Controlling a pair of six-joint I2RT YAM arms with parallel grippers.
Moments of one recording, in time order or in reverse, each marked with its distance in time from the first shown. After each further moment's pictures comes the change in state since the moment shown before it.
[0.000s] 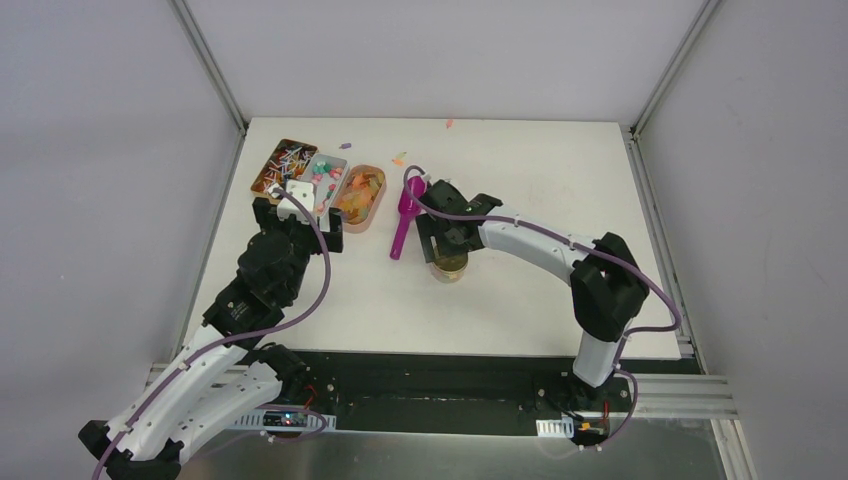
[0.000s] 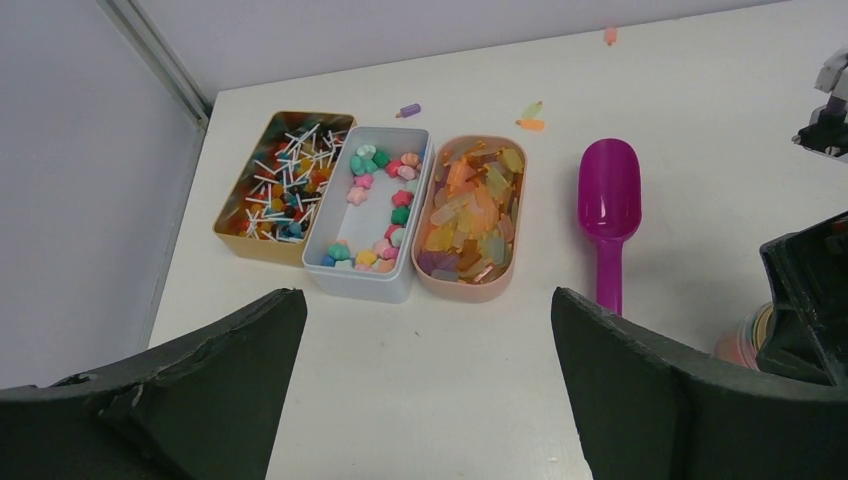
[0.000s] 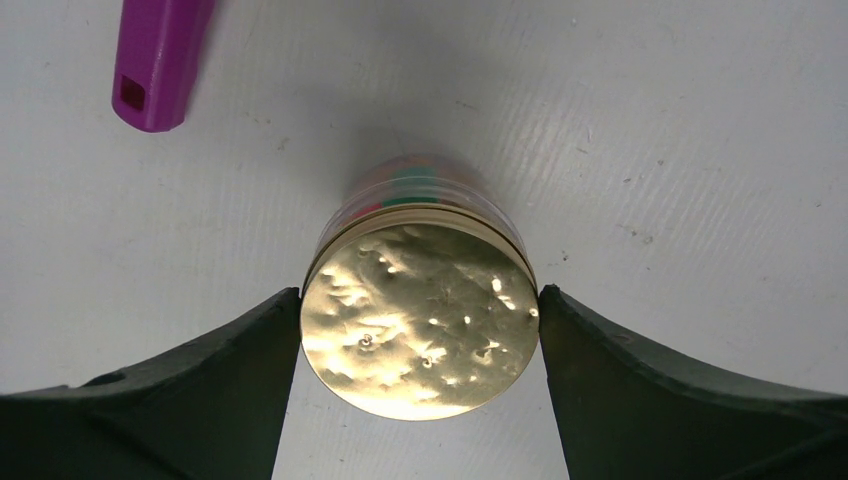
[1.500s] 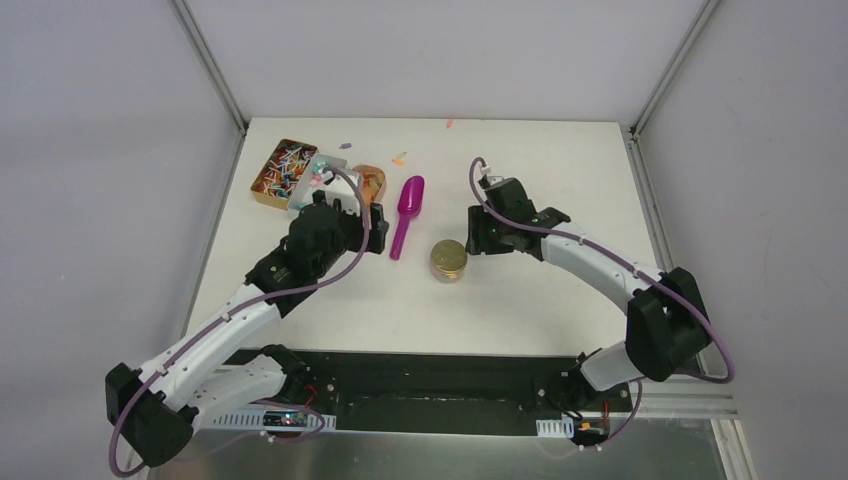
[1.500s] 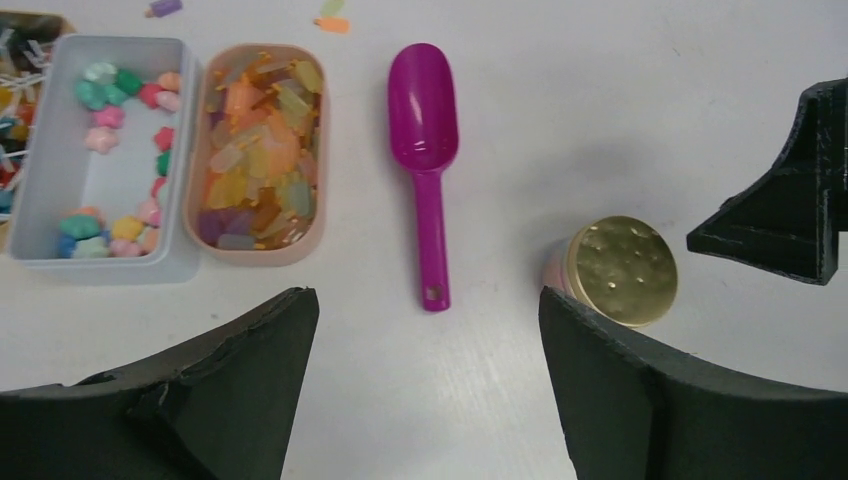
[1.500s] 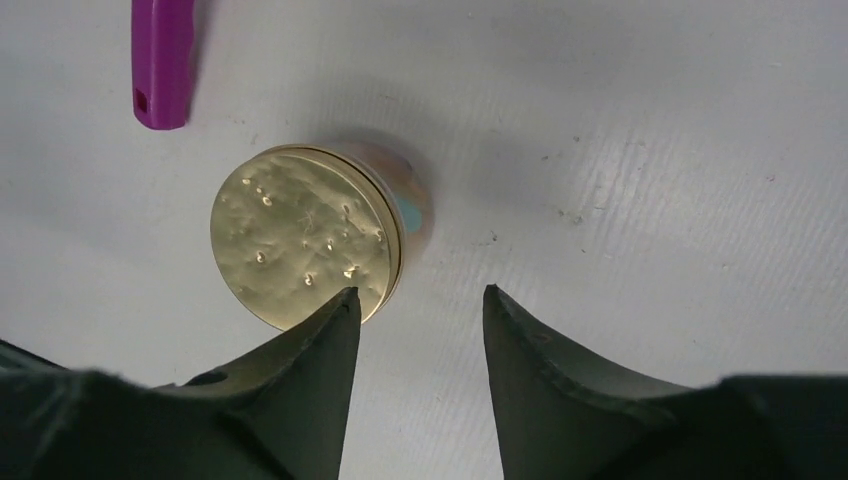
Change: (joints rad) left arm 0.000 0.257 0.029 0.029 0.293 -0.253; right arm -0.206 -0.304 -0.328 0.231 -0.217 -0.034
